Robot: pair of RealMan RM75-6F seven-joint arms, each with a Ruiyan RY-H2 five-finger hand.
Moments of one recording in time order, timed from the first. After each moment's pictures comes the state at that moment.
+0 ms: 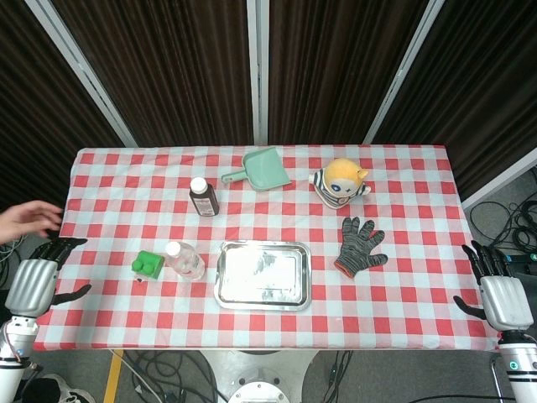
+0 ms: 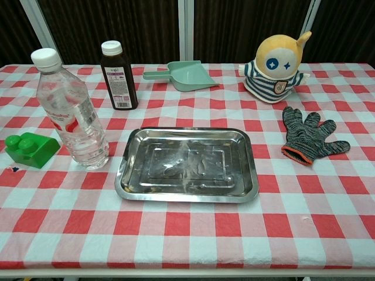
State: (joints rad) left arm -0.16 -1.20 -0.04 -1.48 1.54 1.46 -0.14; right arm 0.12 -1.24 0.04 -1.27 -1.49 1.39 0.14
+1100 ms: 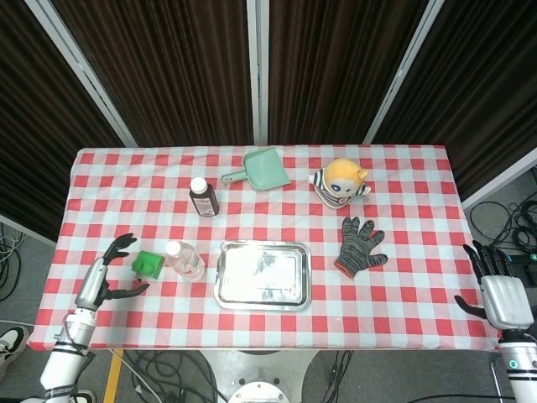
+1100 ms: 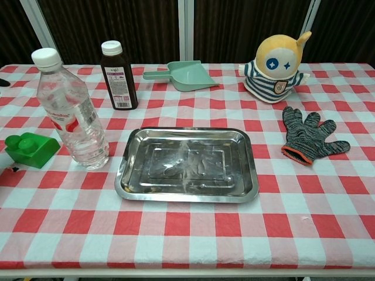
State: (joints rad) left arm -0.23 -1.39 -0.10 -1.62 1.38 1.24 -0.57; right arm 0.12 -1.25 0.04 -1.26 -1.48 1.37 0.14
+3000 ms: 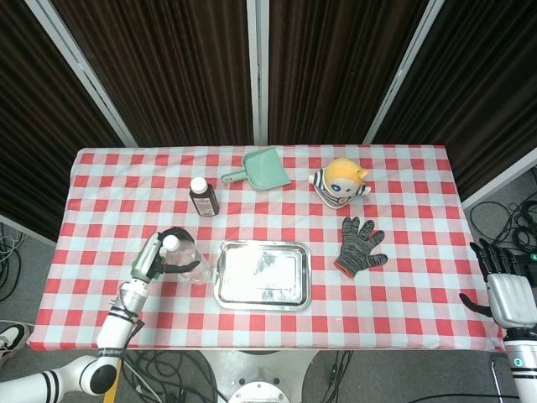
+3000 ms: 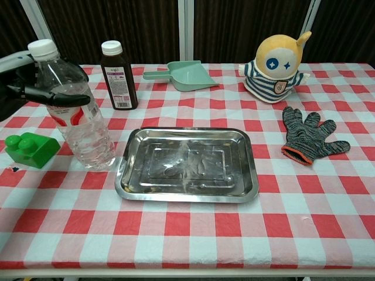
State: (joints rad) left arm -0.43 -1.55 -0.24 -1.58 1.28 1.09 -0.54; right arm 0.12 -1.24 0.05 -1.25 -1.46 1.37 0.17
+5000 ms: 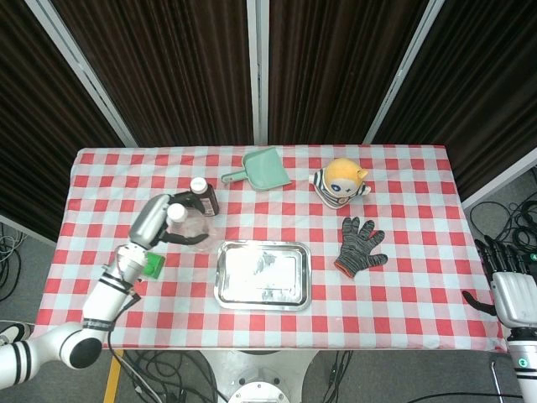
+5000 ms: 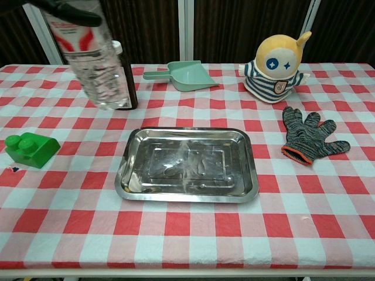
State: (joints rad) left arm -0.61 -1.27 -0.35 -1.81 1.15 1.02 -0.30; right arm 0.11 -1.22 0.06 -1.27 -1.47 1.39 0.19
